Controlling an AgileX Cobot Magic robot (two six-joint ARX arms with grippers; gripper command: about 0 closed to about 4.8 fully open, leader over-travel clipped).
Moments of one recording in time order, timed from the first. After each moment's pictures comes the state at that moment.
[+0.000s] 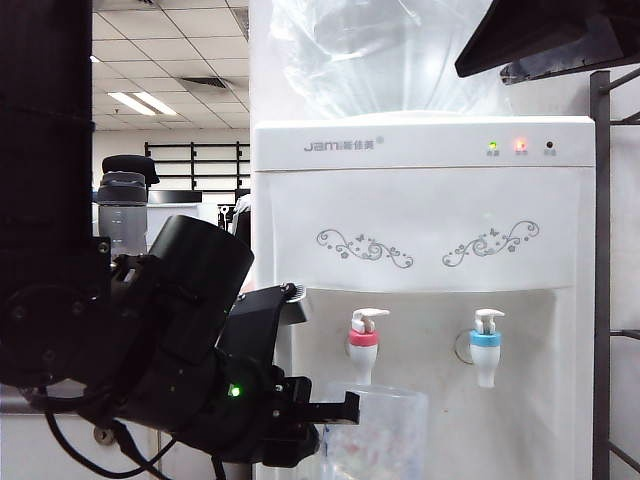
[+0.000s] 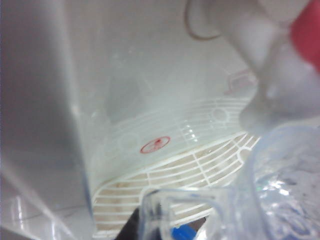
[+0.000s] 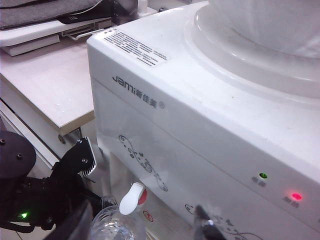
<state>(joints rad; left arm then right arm) -0.73 2.22 0.68 1.02 -0.08 -0.24 0.64 0.76 0.52 -0.02 0.02 -0.08</state>
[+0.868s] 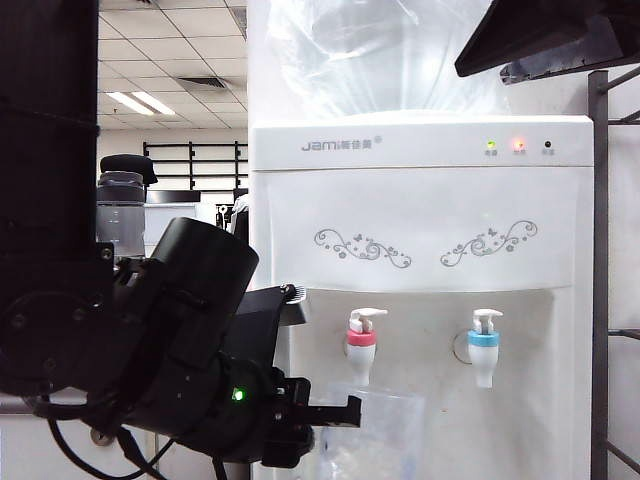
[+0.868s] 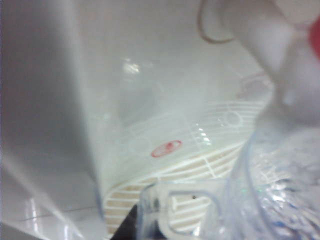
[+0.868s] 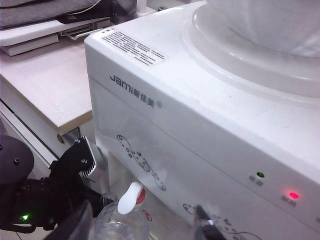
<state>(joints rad) -0.75 2.23 0.68 1.05 -0.17 -0.24 0.64 0.76 0.52 -0.02 0.02 -0.08</state>
